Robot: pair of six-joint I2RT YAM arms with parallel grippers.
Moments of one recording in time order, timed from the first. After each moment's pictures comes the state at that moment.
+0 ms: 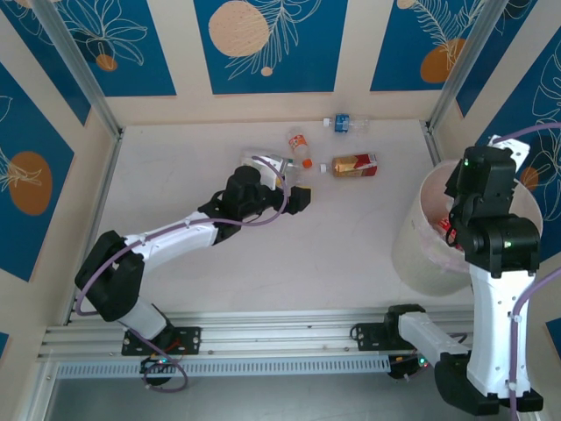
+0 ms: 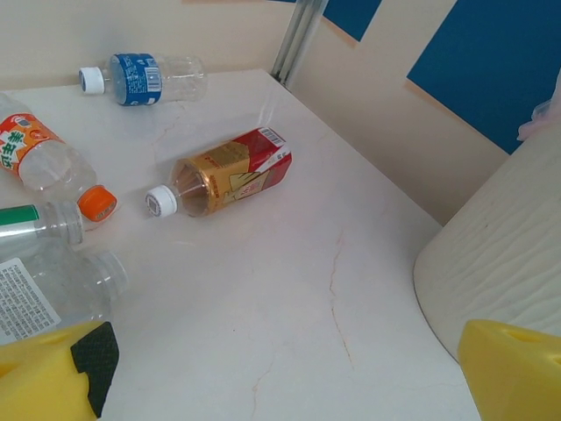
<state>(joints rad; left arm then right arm) -0.75 1.56 1.02 0.24 0.15 -0.35 0.03 0.96 1.65 -1.23 0.63 0.28</state>
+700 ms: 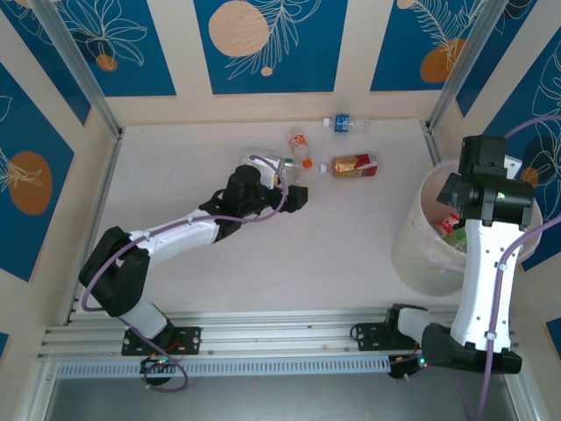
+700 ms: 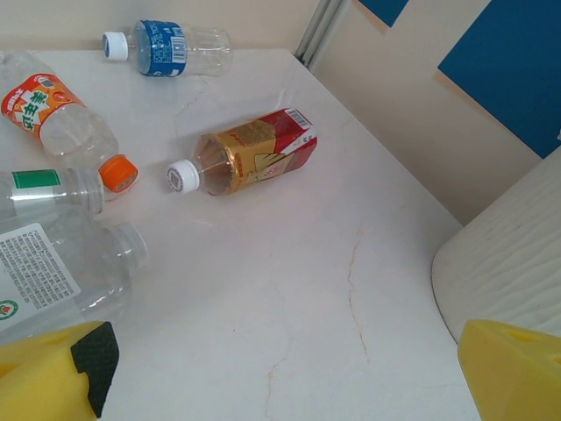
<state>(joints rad) -0.72 1.59 1.02 0.23 0.15 -0.40 -0.17 1.13 1.69 -1.55 0.53 0.34</state>
